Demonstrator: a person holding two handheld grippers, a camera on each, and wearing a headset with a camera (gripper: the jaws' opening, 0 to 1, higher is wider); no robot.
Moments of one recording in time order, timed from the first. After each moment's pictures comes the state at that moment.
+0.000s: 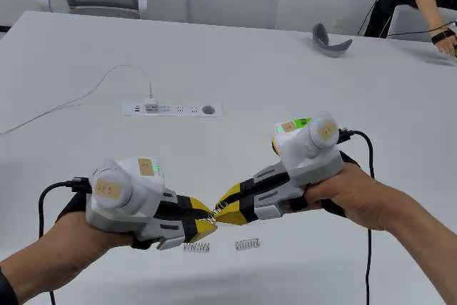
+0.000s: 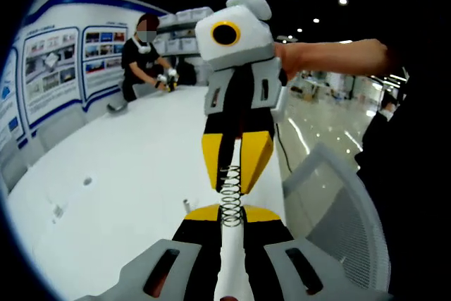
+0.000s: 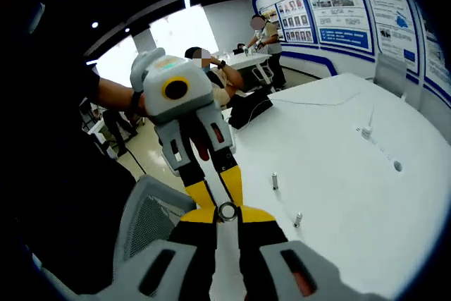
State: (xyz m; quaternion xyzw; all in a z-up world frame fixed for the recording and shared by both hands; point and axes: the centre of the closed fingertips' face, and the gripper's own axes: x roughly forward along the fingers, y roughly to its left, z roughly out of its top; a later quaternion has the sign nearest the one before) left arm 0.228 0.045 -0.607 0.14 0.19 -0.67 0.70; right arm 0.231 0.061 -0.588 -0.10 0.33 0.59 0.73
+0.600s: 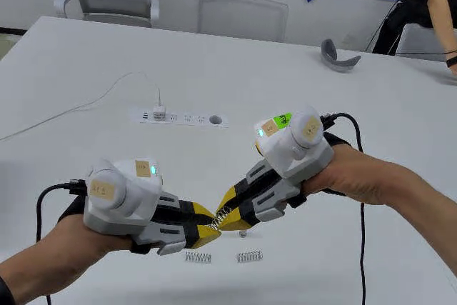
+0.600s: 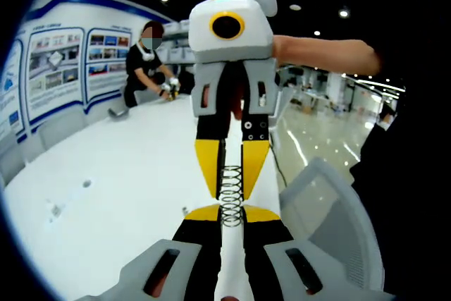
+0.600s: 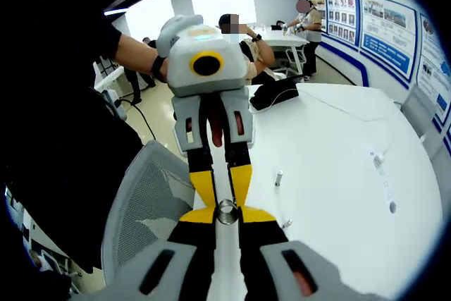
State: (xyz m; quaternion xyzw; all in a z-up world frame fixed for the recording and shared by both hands) left arm 0.229 0.049 -0.594 0.10 0.18 -0.68 0.71; right arm 0.229 0.070 -0.584 -0.22 0.33 0.64 0.66
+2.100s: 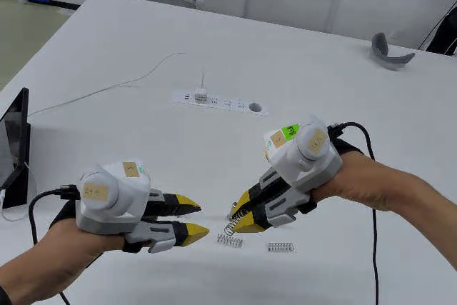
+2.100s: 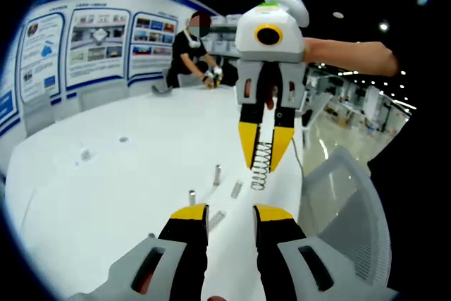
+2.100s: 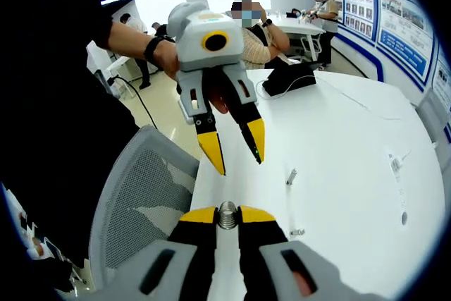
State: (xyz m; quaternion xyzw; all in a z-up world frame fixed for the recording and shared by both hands) left arm 0.249 0.135 -0.640 0.06 0.23 -0.57 0.79; right arm 0.227 0.099 -0.631 -0.25 0.36 0.65 0.62
